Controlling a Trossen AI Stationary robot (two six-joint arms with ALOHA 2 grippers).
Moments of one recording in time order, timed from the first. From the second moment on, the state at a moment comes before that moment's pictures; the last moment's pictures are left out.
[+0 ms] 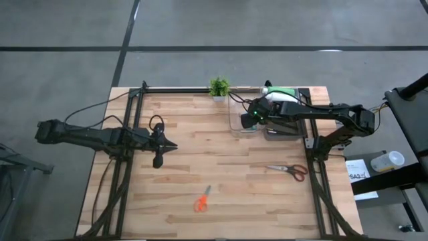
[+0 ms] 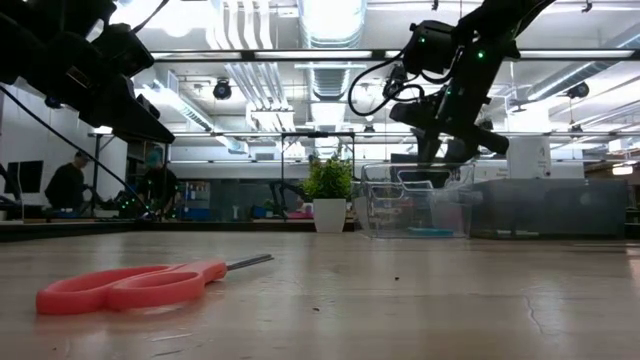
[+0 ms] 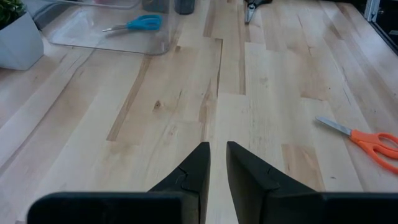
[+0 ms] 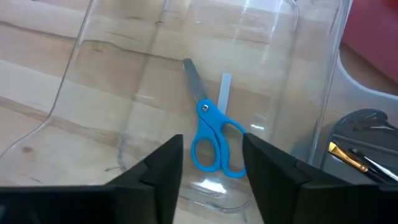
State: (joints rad) left arm -0.05 0.65 0.29 -0.18 -0.10 -0.13; right arm -0.34 1.44 0.92 -0.57 0.29 0.92
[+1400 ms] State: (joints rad) left arm -0.05 0.65 0.29 -0.18 -0.10 -0.13; right arm 0.23 1.44 1.21 -1.24 0.25 1.07
